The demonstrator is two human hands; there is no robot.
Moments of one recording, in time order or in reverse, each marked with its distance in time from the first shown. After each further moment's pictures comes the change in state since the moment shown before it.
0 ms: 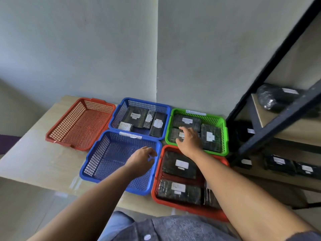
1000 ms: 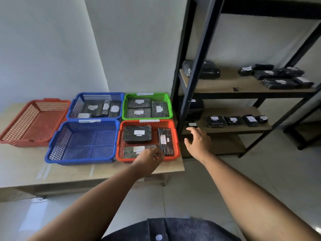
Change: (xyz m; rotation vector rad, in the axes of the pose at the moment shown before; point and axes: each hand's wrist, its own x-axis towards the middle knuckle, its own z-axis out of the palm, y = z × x) left_hand -0.169 0.175 0.128 -0.068 -0.192 0.276; right_hand -0.303 0.156 -0.104 -0.120 0.374 0.166
